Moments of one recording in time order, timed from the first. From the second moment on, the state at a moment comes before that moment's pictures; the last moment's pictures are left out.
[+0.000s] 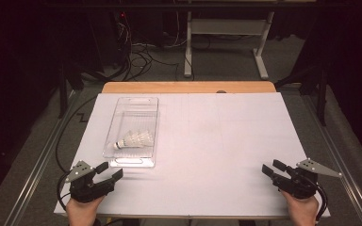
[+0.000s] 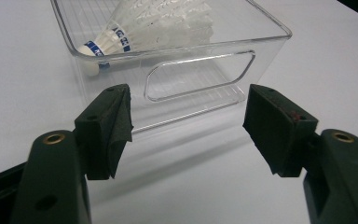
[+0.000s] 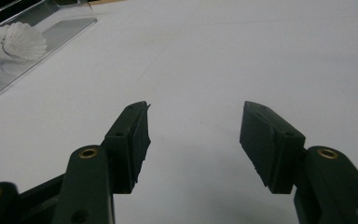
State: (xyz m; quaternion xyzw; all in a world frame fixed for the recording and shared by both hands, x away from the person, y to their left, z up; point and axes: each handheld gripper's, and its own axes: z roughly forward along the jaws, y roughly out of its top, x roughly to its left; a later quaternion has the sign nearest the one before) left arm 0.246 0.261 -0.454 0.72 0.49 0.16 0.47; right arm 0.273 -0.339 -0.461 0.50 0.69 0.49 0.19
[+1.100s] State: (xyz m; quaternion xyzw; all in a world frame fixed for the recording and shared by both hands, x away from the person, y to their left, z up) left arm 0.250 0.264 -0.456 0.72 0.50 0.15 0.45; right arm 0.265 -0.345 -0.465 0.51 0.68 0.49 0.19
